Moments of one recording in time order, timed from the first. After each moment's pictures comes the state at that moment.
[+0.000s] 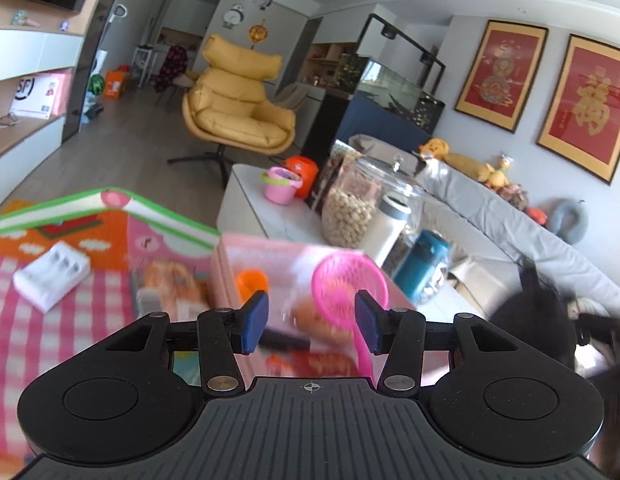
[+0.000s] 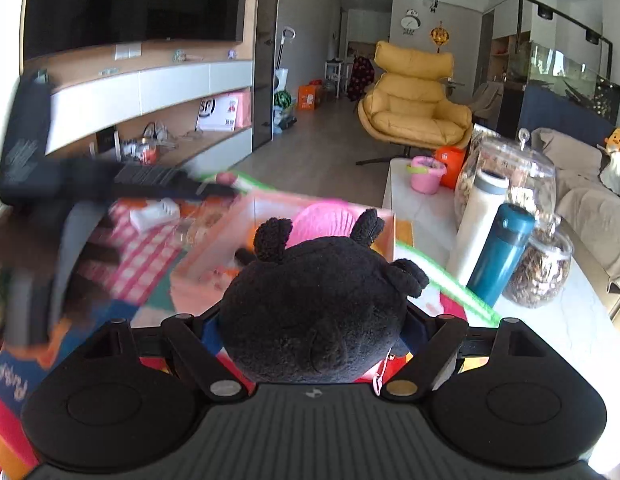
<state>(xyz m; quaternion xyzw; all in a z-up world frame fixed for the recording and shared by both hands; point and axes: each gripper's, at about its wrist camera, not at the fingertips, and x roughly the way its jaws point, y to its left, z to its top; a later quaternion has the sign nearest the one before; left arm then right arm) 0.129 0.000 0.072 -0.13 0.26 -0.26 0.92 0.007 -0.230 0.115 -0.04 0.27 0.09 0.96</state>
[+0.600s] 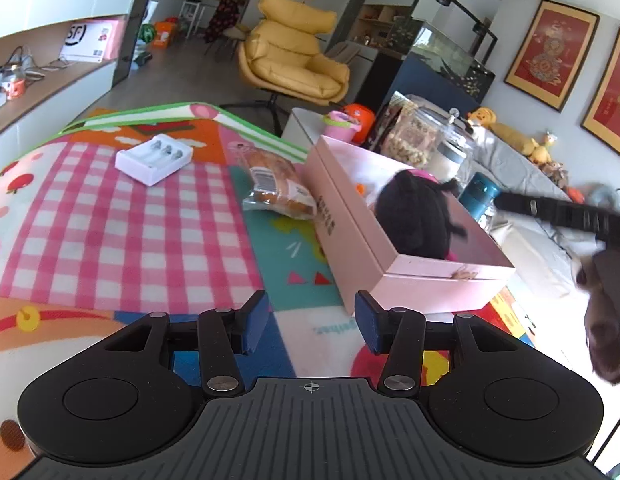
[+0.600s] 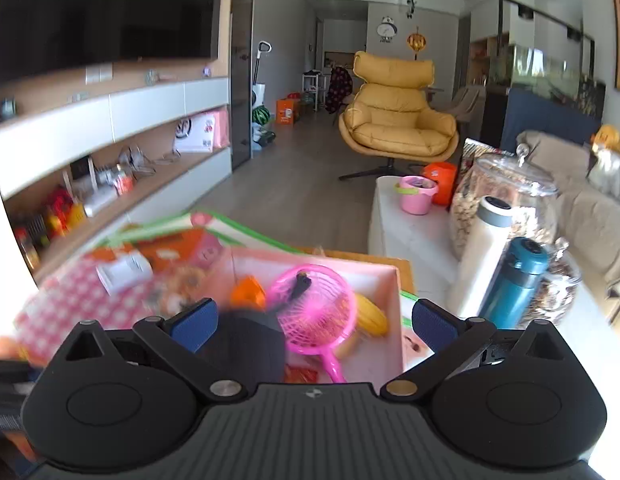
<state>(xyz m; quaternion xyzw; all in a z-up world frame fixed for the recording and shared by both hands) 0.089 0.064 0.025 -0.14 0.33 -0.20 0.91 0.057 -0.203 0.096 -0.07 0.26 0.04 0.96</state>
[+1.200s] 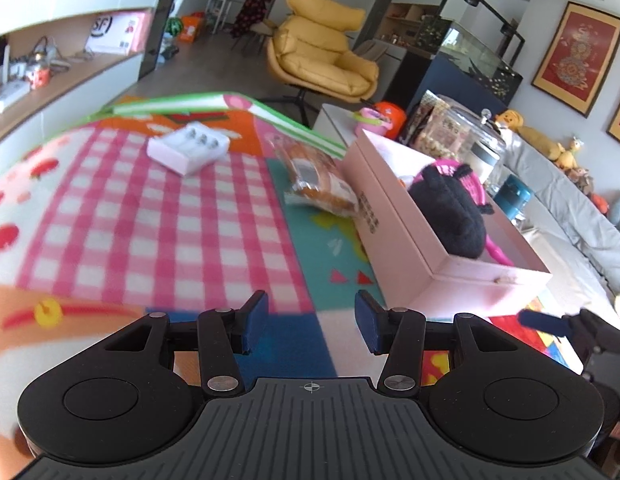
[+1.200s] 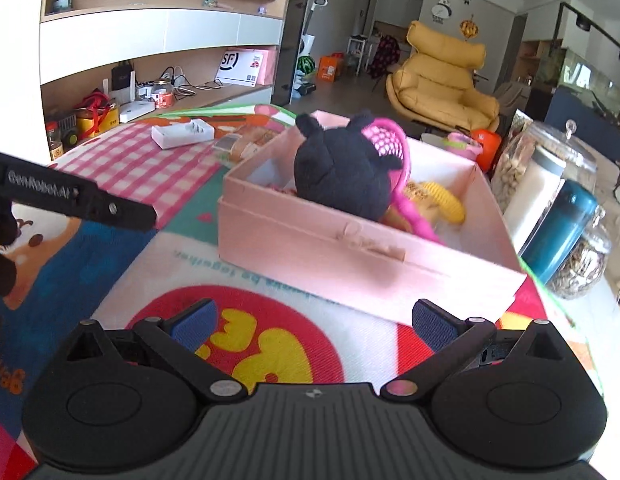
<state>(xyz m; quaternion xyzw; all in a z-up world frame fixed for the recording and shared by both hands) 0.099 0.075 0.020 -0.13 0.34 -0.15 0.92 0.011 -0.149 0.003 -0.12 0.32 0.09 0.94</state>
